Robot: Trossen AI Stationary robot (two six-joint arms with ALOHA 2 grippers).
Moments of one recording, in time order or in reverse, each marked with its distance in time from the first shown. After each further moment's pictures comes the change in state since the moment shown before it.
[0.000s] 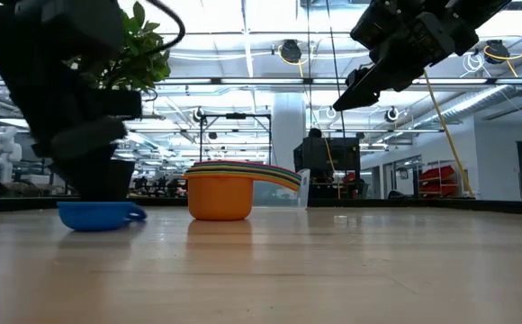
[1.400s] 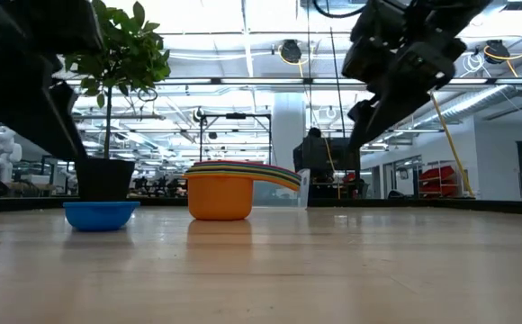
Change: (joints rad) left arm -0.235 -0.144 0.025 0.051 -0.025 0.229; right arm 0.000 0.155 0.060 -0.176 -0.001 0.049
